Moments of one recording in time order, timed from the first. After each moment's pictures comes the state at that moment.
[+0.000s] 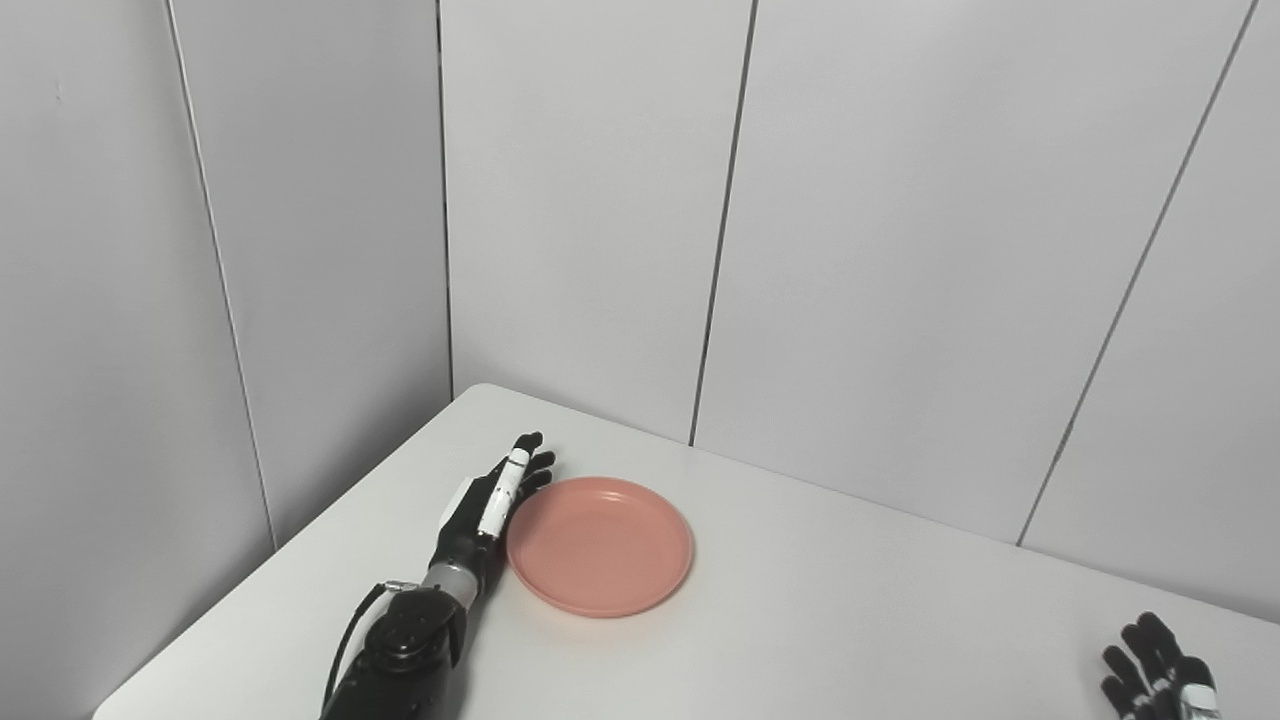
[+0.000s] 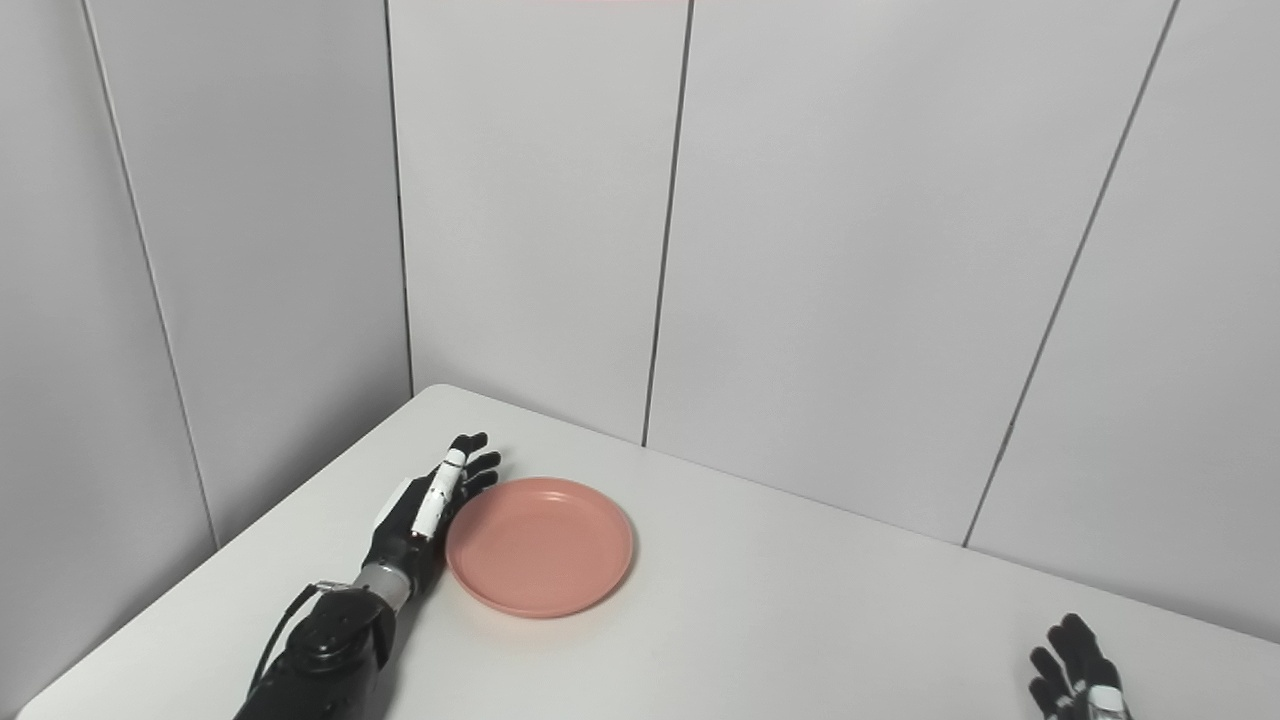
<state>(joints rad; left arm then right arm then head) -0.41 0.26 0.18 0.54 -0.18 -0.06 -0.06 -0.21 -0.09 -0.12 0.08 0.25 0.06 0.10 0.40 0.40</state>
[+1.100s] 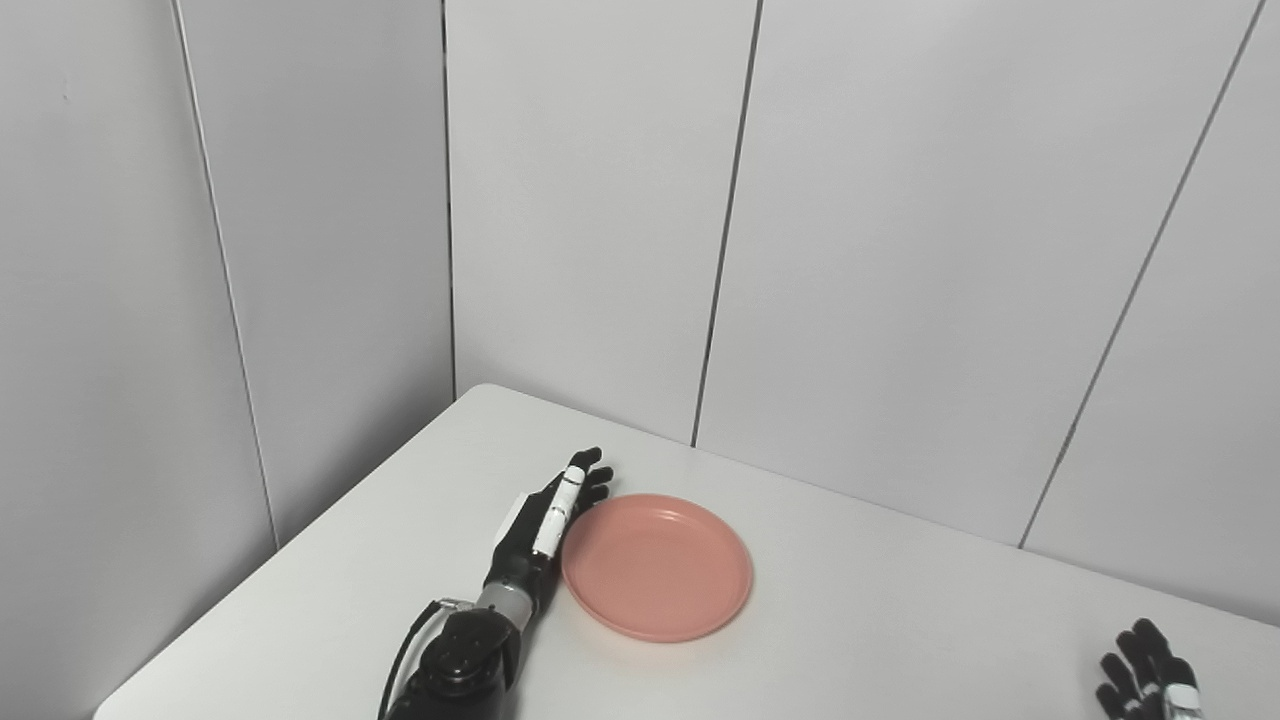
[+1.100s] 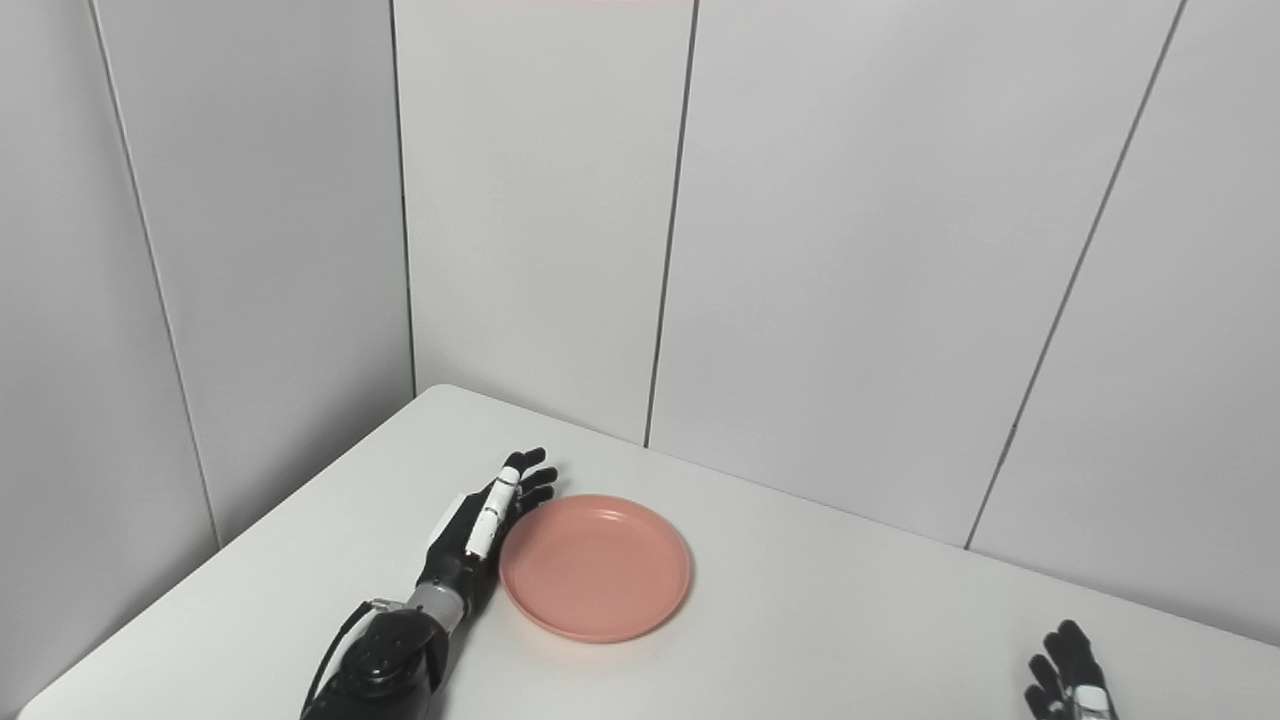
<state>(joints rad) -0.41 0.15 0.11 0.52 -0.16 -0.07 -0.02 -0.22 -0.08 -0.11 0.15 0.25 0.06 0.08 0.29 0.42</state>
